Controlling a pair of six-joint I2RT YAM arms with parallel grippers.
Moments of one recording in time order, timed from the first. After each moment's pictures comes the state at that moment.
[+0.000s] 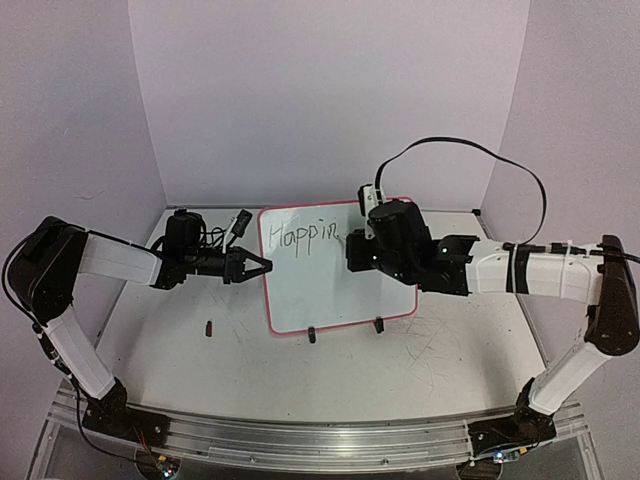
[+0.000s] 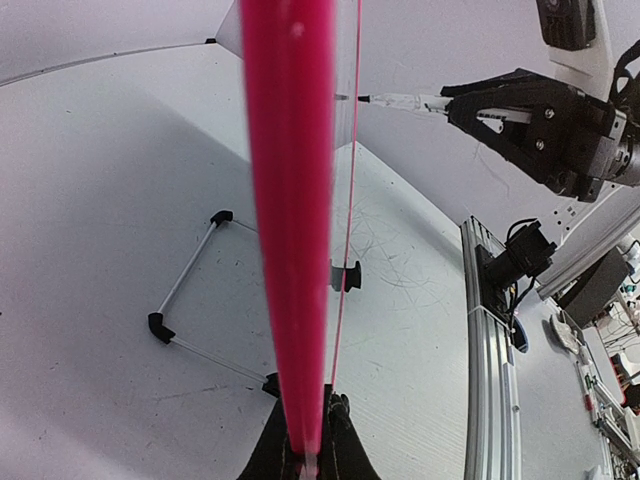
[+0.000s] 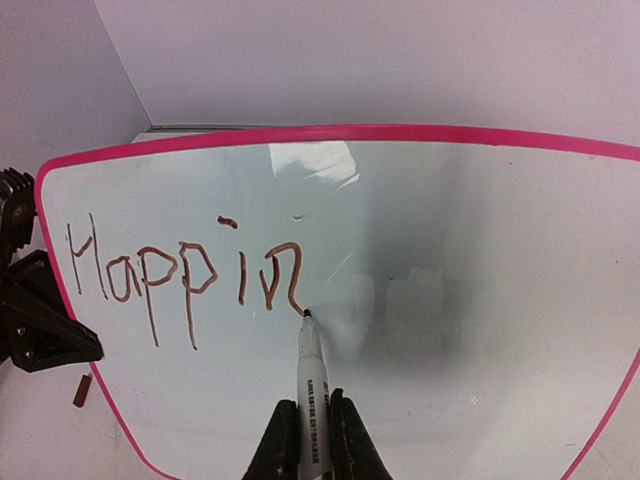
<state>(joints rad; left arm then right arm) -0.44 1.67 0.82 0.45 0.92 -0.21 0.95 1.59 1.18 -0.07 0.46 0.41</state>
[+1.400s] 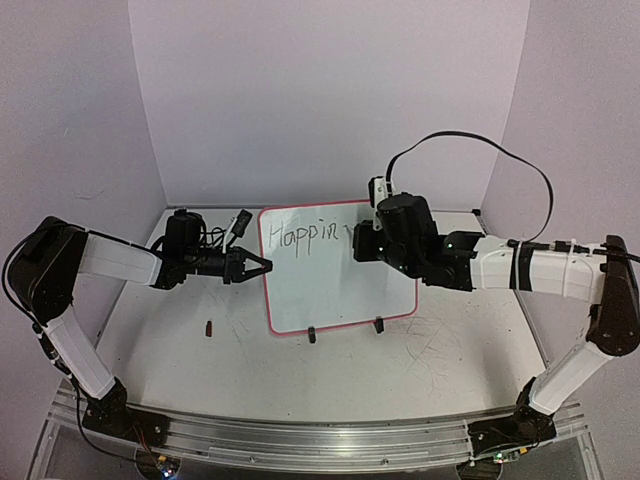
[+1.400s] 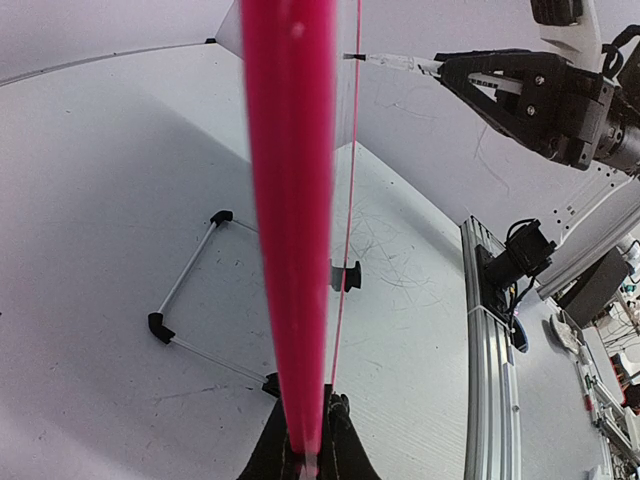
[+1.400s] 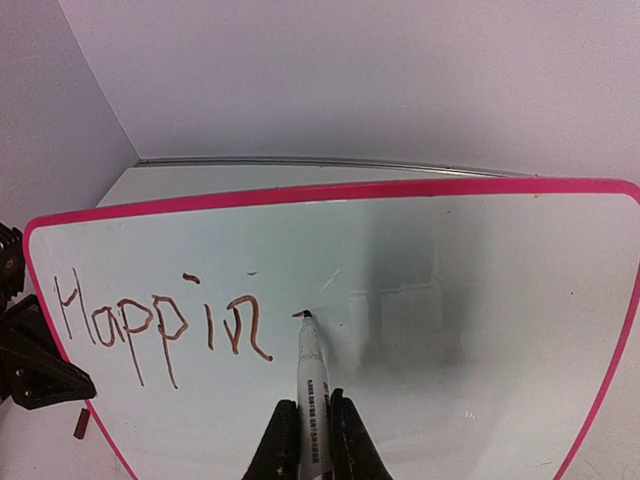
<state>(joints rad) -0.44 1.67 0.82 0.45 0.92 -0.21 0.91 1.58 1.18 -0.04 0.48 0.42</state>
